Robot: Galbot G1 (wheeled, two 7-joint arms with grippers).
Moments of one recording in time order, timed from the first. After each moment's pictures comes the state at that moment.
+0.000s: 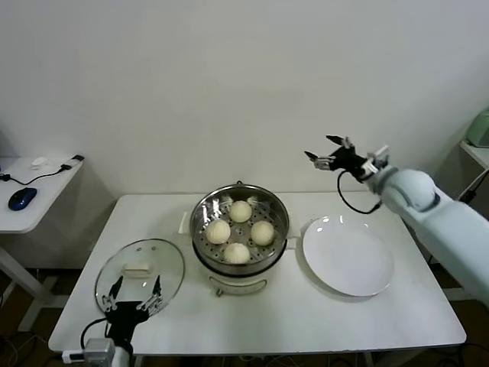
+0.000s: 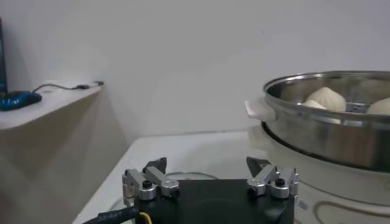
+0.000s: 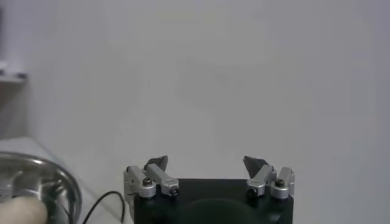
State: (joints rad) left arm 1.74 -1.40 -0.60 -2.17 -0.10 0.20 -0.12; right arm -0.45 0.69 -0.11 1.53 0.74 -0.16 -0.14
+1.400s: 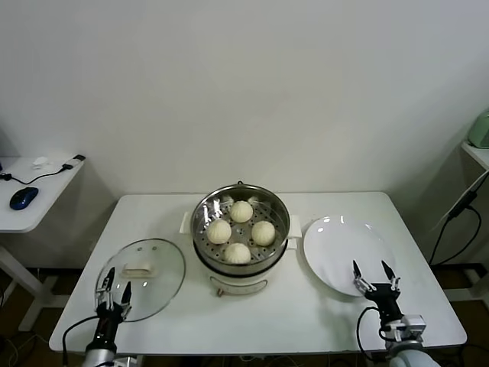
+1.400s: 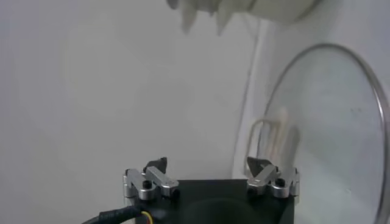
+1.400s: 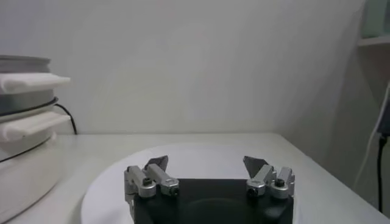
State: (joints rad) left arm 1.54 -1.25 -0.60 -1.57 1.08 -0.05 -0.47; right arm -1.44 1.27 0.66 1.63 0.32 0.12 -0.08
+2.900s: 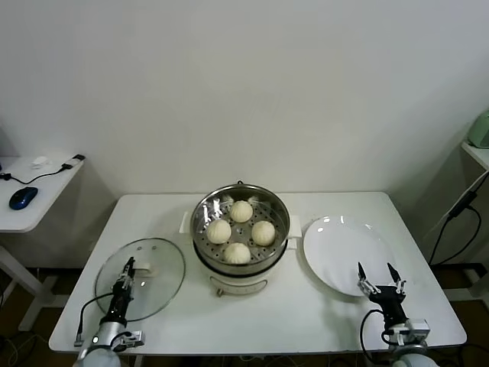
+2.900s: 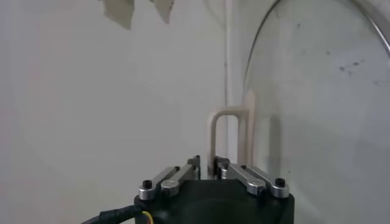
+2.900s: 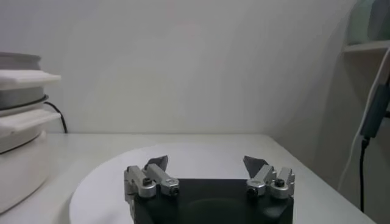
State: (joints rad) left arm 1.30 -1.26 -0.58 -1.31 1.28 -0.05 -0.48; right arm -1.45 1.29 0.69 1.63 0.30 0.13 -0.09
